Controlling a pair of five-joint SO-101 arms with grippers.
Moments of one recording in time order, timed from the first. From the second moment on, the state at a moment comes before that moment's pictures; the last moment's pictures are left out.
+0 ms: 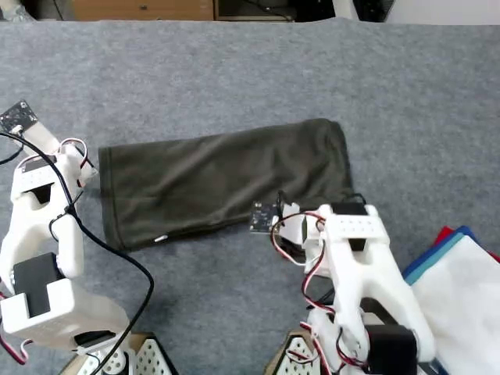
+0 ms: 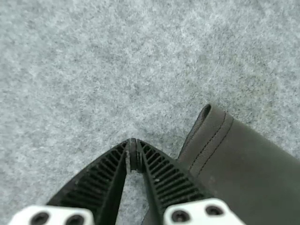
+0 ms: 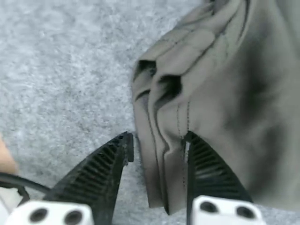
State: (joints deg) left arm -24.8 1.2 32.5 34.0 9.7; right arm -3.1 -21.8 64.1 58.1 66.5
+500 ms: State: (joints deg) left arm -24.8 1.2 32.5 34.0 8.7; right arm -2.3 -19.9 62.5 55.3 66.5
